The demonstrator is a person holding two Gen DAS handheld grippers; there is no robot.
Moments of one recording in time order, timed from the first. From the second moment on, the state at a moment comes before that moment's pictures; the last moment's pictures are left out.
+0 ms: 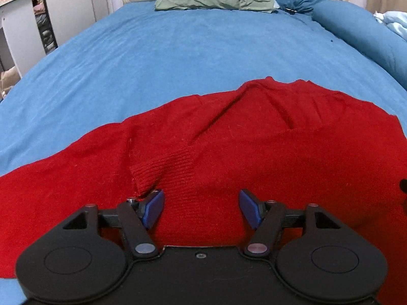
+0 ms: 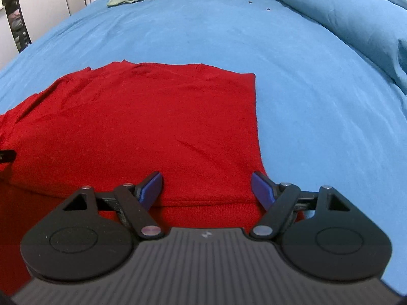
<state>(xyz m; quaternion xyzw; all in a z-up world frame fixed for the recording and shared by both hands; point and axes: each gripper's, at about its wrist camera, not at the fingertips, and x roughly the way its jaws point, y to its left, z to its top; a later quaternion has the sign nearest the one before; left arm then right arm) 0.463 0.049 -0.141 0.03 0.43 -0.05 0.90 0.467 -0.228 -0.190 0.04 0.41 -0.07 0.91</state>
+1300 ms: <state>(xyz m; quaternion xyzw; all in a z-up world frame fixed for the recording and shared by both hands) 0.372 0.426 -0.123 -0.25 0.37 0.25 0.86 0.455 0.048 -0.107 0.06 0.42 0.07 0.90</state>
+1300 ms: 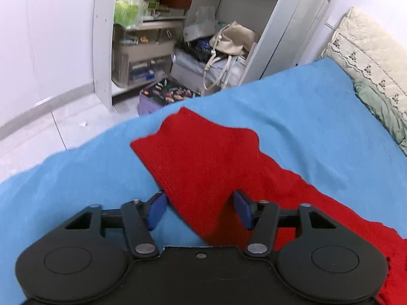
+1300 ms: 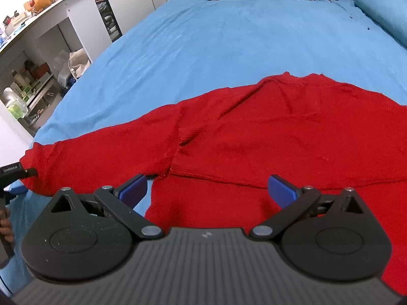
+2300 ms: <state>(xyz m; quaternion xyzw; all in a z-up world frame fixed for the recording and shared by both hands) 0.474 -0.036 -0.067 -0.06 0.34 -0.11 0.93 0.445 -0.221 -0.077 0.14 0.36 -0.03 0.92</state>
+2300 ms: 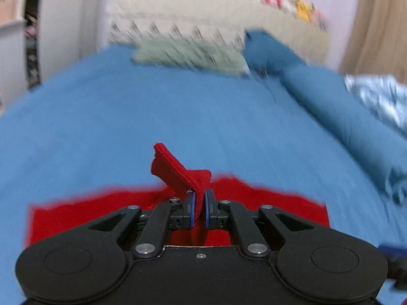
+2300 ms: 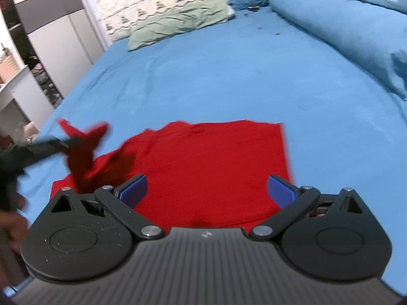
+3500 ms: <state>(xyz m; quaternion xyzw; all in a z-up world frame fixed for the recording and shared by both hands) 0.398 0.101 -0.147 0.01 0.43 0.05 0.90 0.577 -0.136 -0.115 0.01 0.38 0.08 0.92</state>
